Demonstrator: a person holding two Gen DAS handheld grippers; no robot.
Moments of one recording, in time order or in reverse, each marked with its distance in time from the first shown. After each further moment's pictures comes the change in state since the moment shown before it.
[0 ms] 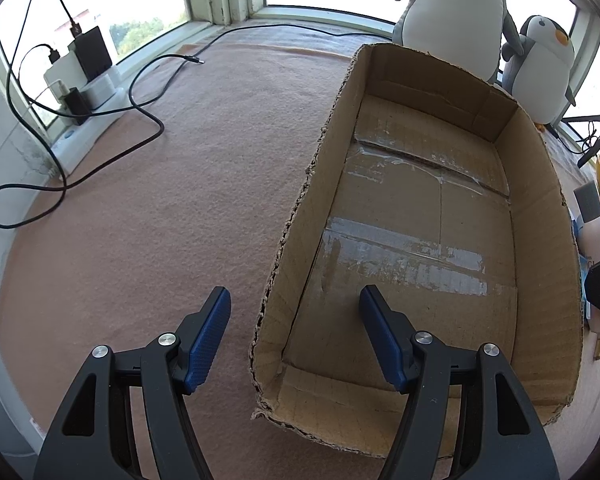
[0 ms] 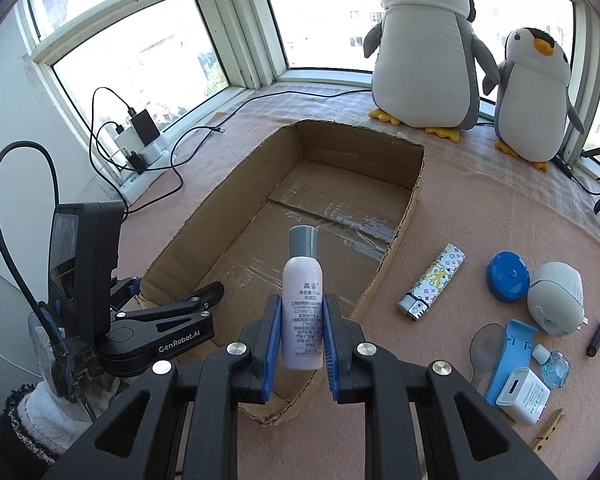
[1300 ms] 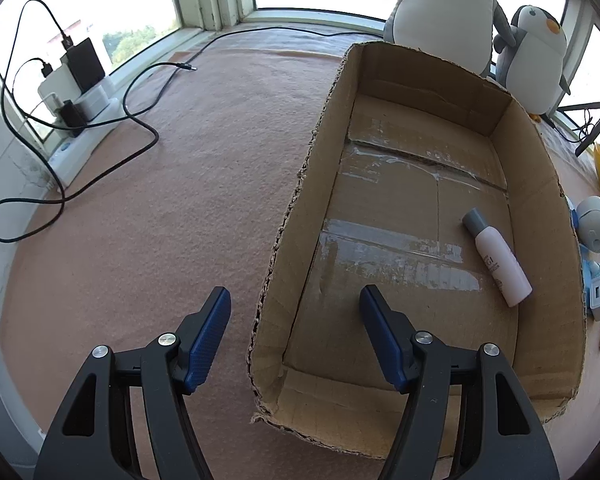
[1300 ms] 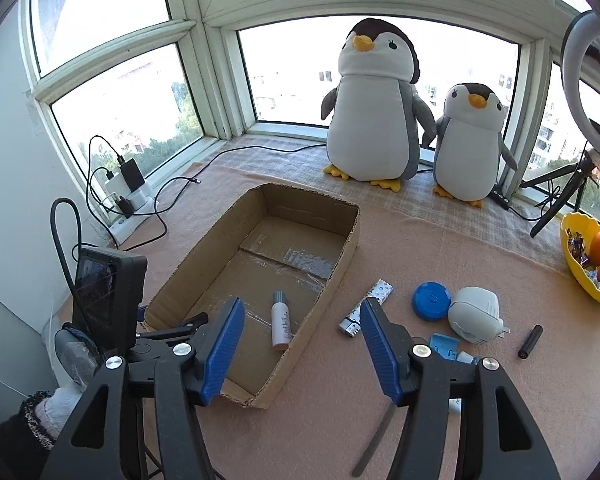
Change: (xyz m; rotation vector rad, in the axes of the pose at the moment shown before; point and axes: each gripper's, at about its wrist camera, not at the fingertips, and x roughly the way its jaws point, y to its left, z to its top) left arm -0.001 -0.003 0.002 0.044 -0.004 0.003; right arm -0.091 -0.009 0.003 0.032 -0.152 -0.136
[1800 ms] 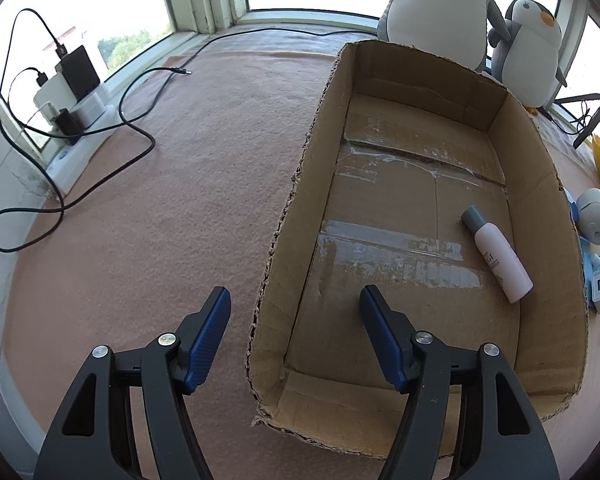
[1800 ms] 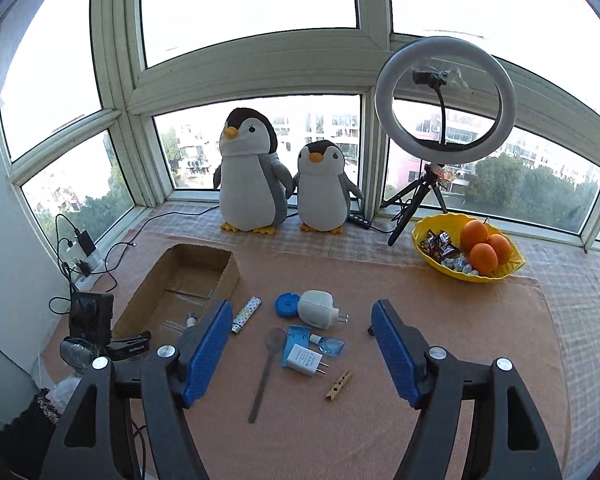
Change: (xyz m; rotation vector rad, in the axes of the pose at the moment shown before) left arm 0.001 -0.002 0.001 0.027 -0.002 0.004; right arm -0.175 -0.089 -0.024 0.156 -0.153 -0.252
